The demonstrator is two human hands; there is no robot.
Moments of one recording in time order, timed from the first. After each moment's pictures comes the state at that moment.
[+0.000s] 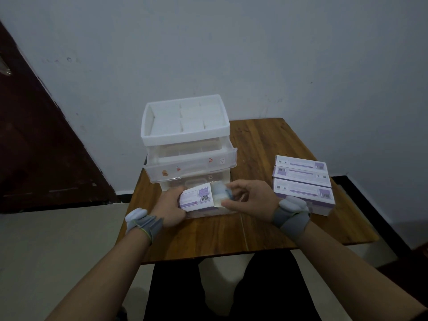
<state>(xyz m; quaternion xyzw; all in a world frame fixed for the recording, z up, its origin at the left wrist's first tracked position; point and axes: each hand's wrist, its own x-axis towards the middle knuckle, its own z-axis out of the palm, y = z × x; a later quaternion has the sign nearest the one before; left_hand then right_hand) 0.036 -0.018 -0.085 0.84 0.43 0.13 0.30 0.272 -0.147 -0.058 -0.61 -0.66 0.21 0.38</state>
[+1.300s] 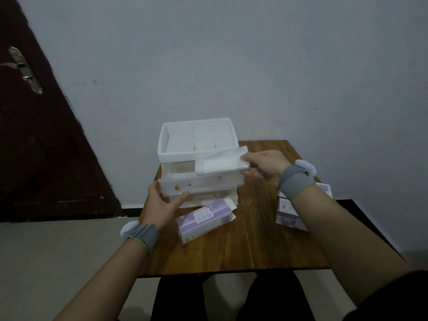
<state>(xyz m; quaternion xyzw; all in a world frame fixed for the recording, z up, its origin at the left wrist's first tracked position) 0.007 -0.014 -0.057 0.61 0.49 0.40 0.47 0.278 -0.101 0.062 -0.62 -0.27 0.46 0.57</state>
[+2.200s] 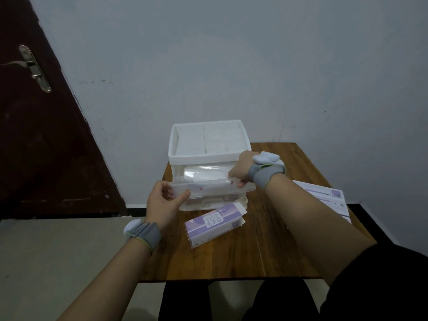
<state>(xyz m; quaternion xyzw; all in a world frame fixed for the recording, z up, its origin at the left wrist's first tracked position) -0.002 0.001 -0.050 0.65 0.49 0.44 0.38 0.238 -0.023 0.057 -0.84 -0.48 0.24 0.11</state>
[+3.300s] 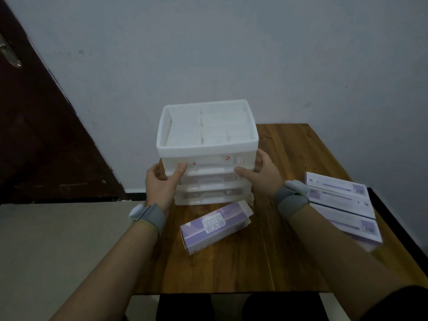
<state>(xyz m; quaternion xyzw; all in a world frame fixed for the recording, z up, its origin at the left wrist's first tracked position) 0.040 0.065 -0.065 0.49 0.52 0.50 0.49 0.287 -0.012 -0.052 -0.67 -0.44 0.32 0.50</state>
